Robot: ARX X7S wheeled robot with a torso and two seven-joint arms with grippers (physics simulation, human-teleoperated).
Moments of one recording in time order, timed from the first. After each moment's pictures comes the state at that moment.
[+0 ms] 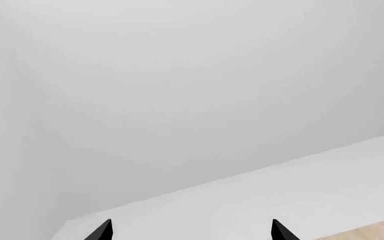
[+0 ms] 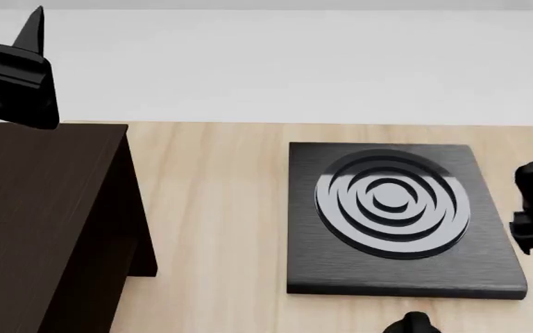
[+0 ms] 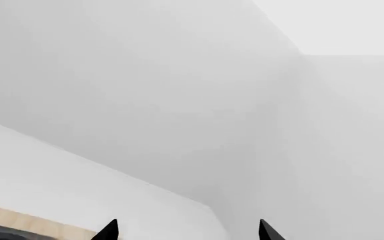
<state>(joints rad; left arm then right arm) -1.17 -0.56 0.30 0.53 -1.12 -1.20 -0.73 0.96 0.40 -0.26 -0.81 -1.69 1.41 -1.50</state>
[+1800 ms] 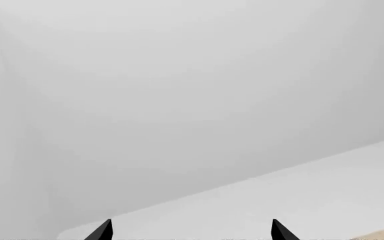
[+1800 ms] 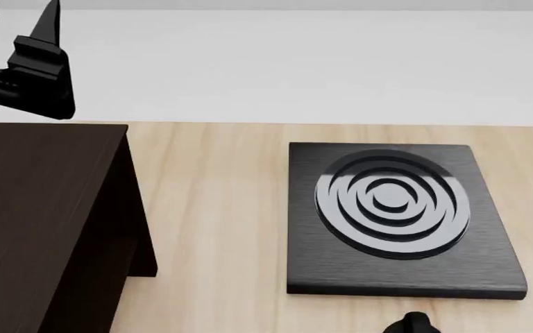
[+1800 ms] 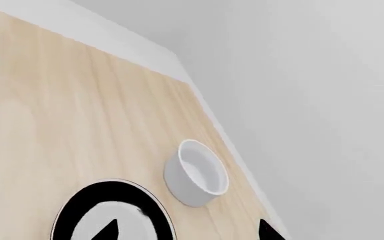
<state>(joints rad) -1.18 -0.56 0.38 0.49 -1.04 -1.11 -0.68 0.13 0.46 0.61 -0.81 -1.08 1.12 -1.10</state>
